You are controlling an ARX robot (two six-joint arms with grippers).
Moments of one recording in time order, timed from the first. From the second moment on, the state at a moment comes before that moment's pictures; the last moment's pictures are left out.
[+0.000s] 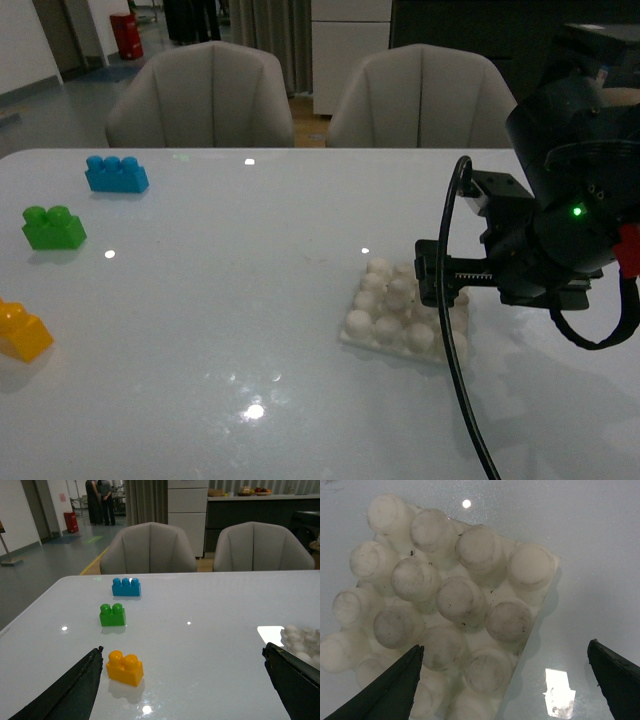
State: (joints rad) left arm 0.00 0.01 0.01 0.00 0.00 0.00; right arm 0.22 2.16 1.27 -0.10 -0.06 0.19
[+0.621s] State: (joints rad) left arm 0.00 0.01 0.01 0.00 0.00 0.00; right arm 0.24 2.22 1.32 -0.10 -0.05 0.23
